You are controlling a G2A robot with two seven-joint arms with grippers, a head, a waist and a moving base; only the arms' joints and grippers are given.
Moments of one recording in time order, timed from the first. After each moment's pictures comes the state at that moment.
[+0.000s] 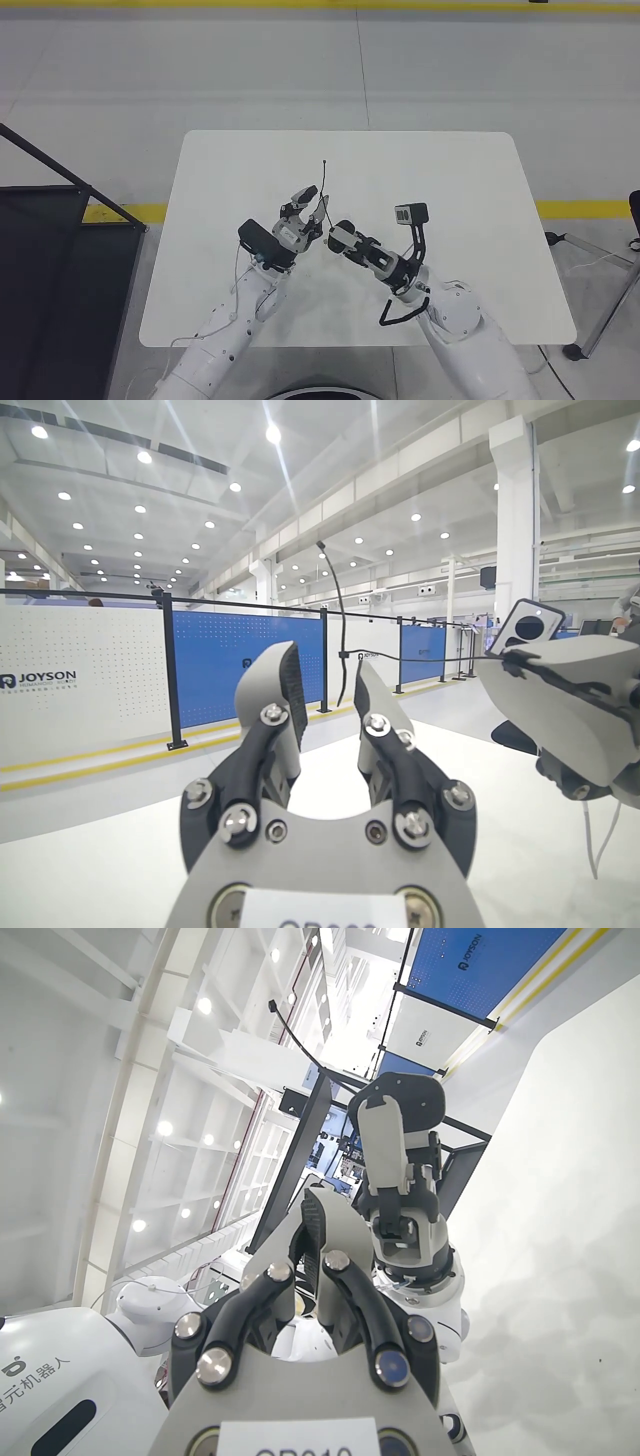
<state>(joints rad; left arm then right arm) 1.13 -1.39 -1.06 -1.26 1.43 -0.18 0.95 -1.23 -1.25 1.12 -1.63 0.28 -0.52 0.62</state>
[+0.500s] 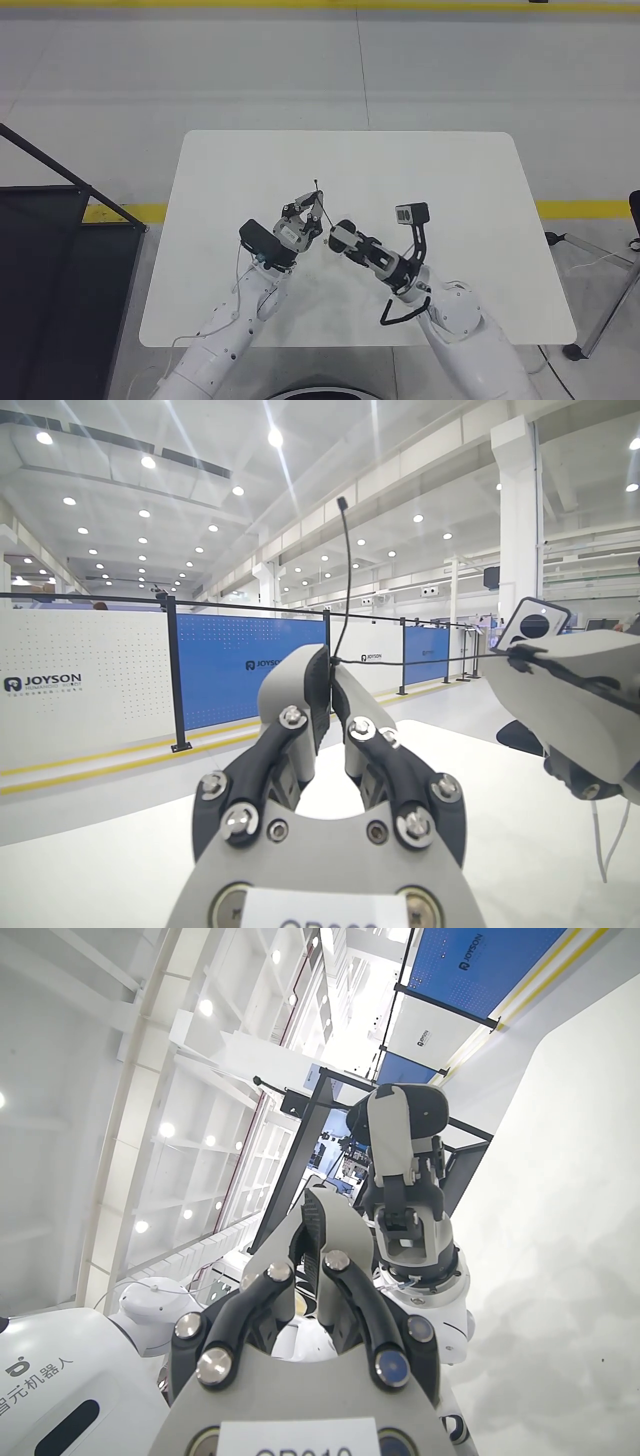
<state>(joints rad) 1.12 -1.40 -1.06 -1.24 1.43 -0.17 0.96 -1.23 -1.25 1.12 -1.63 0.29 -0.52 0.62</state>
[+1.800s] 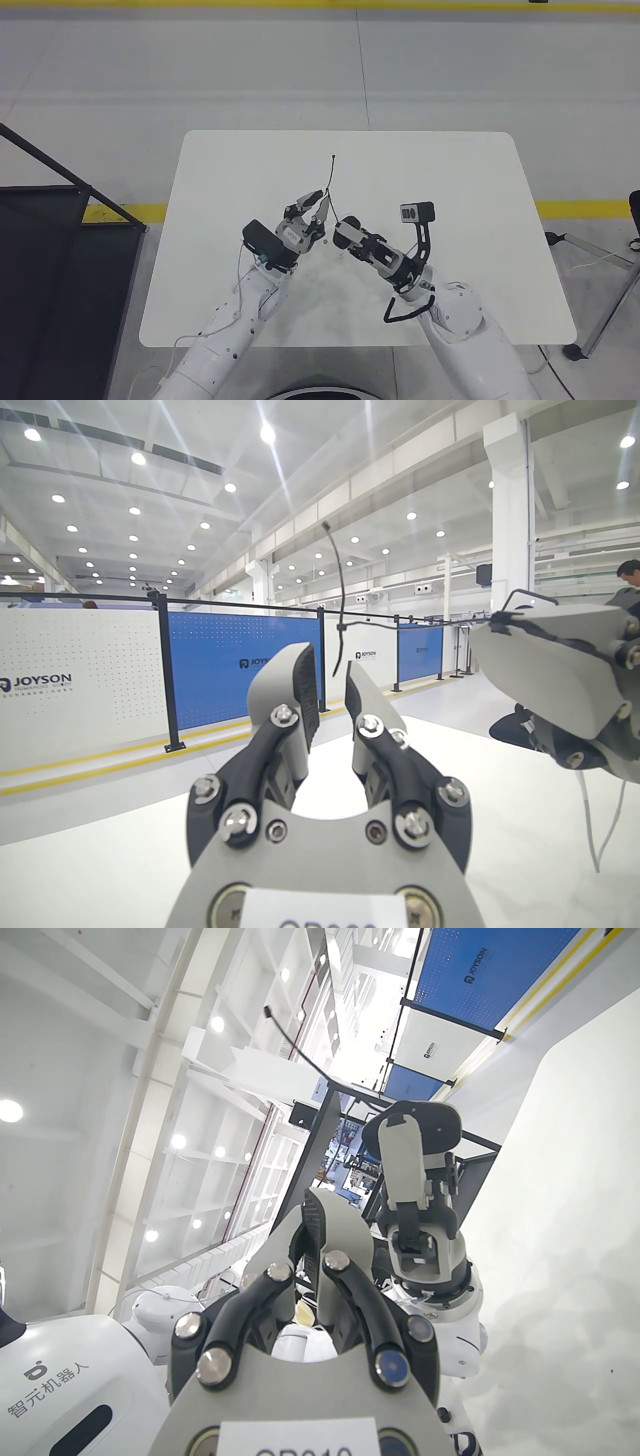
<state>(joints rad) 1.12 -1.41 -1.07 -1.22 1.45 -0.19 0.96 -1.24 -1.26 1.13 -1.63 0.33 -0.52 0.61</state>
